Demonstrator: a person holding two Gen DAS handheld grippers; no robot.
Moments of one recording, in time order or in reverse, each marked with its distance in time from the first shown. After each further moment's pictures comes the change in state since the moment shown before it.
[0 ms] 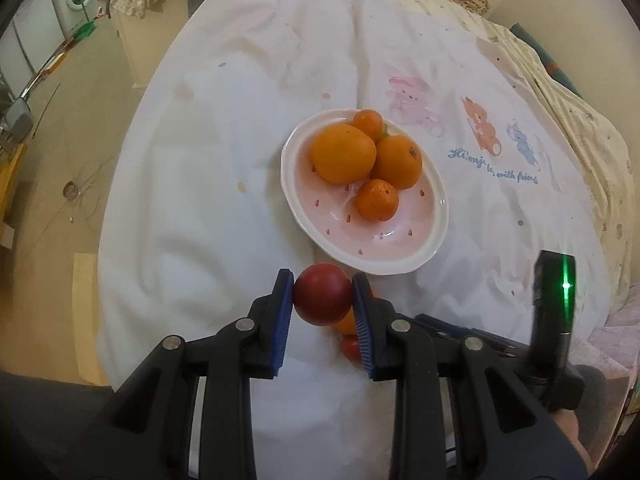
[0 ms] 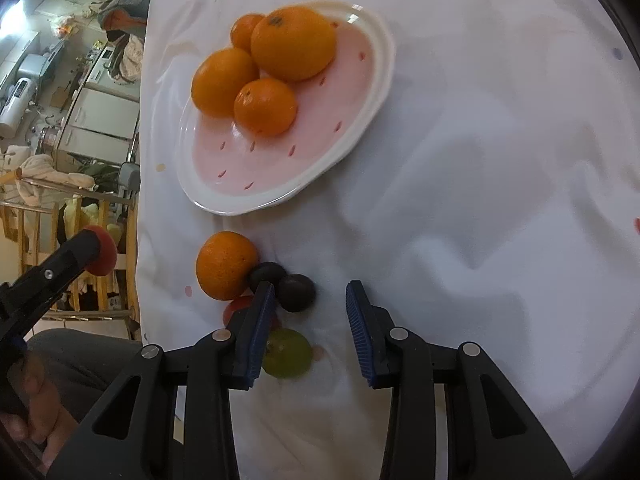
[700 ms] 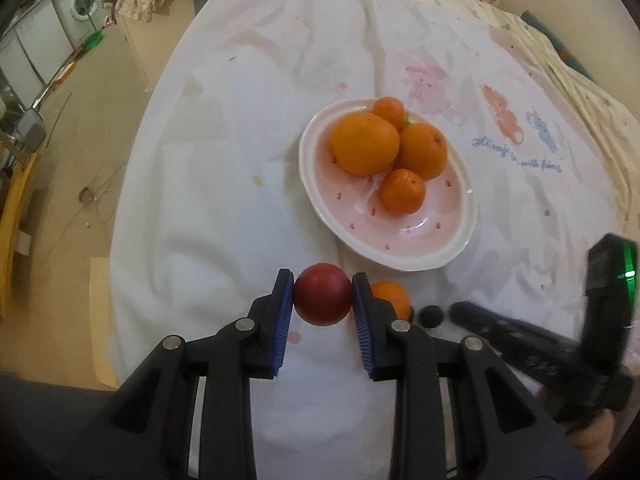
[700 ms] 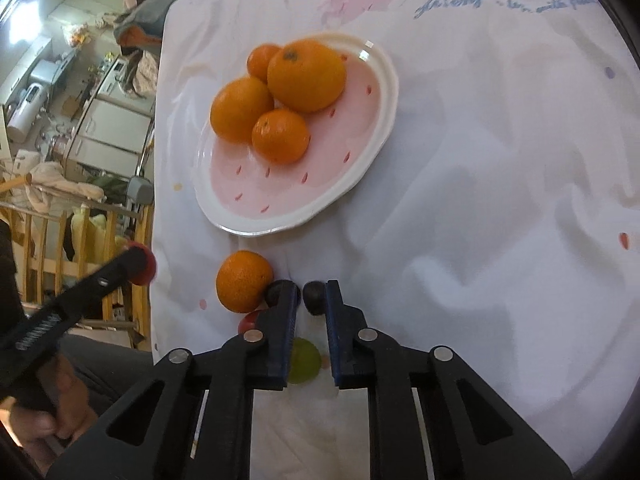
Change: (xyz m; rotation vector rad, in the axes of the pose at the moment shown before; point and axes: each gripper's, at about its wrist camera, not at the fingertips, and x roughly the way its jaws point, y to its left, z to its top) left arm 0.018 0.002 -0.005 0.029 0.008 0.093; right arm -0.028 -0.008 -0.002 -0.010 -0.089 0.022
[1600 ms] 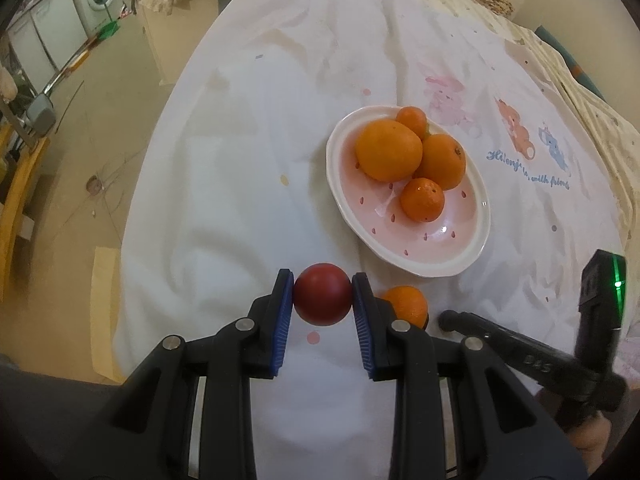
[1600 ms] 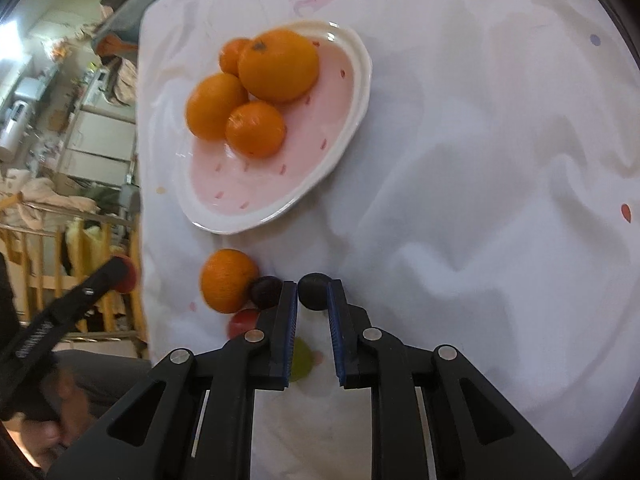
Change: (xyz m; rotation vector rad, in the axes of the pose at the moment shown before) left arm -0.004 0.019 0.000 -0.062 -0.016 0.003; right arm 0.018 -0.002 0.003 0.060 0.037 -0.047
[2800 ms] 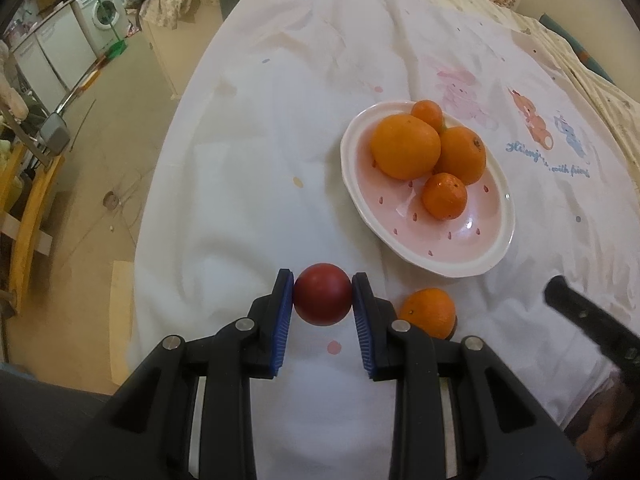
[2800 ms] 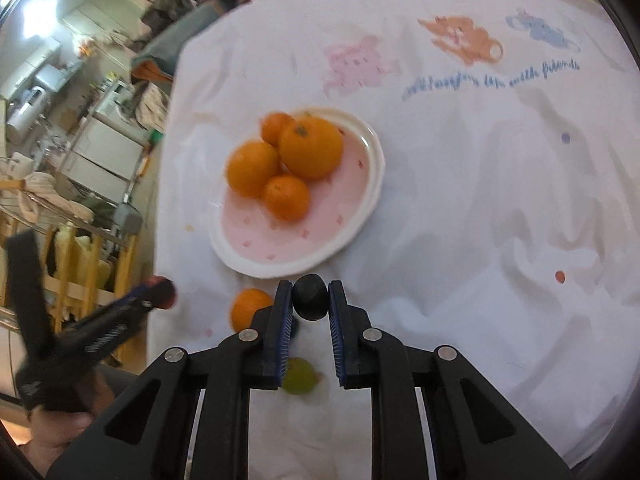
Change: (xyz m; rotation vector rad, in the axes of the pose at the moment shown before) left arm 0.010 -0.003 -0.005 0.057 -0.042 0.092; right arm -0.062 0.026 -0.007 -0.119 -0.223 -0.025
